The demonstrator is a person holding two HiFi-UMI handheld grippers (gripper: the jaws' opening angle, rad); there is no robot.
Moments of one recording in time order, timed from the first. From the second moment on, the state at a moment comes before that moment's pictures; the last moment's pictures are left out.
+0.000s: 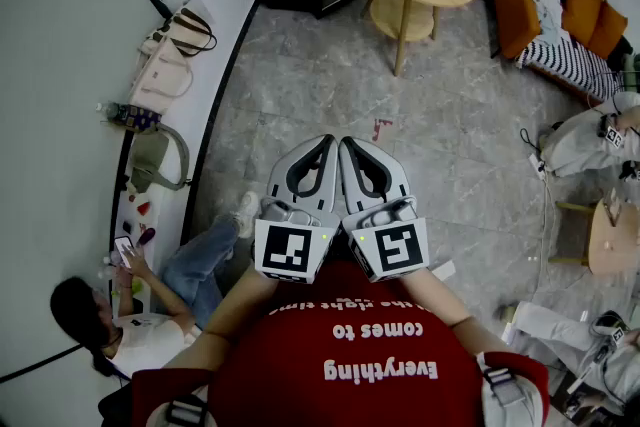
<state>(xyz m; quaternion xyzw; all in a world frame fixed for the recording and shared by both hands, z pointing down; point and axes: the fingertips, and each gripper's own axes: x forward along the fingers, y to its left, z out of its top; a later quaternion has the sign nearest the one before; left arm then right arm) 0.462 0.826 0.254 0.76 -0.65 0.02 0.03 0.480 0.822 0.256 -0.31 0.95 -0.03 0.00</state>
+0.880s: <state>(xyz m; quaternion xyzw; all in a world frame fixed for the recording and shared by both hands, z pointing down) 0.492 0.814 0.276 0.73 -0.68 0.04 0.04 0.511 0.808 0.277 -0.29 0.96 -0.06 0.01</state>
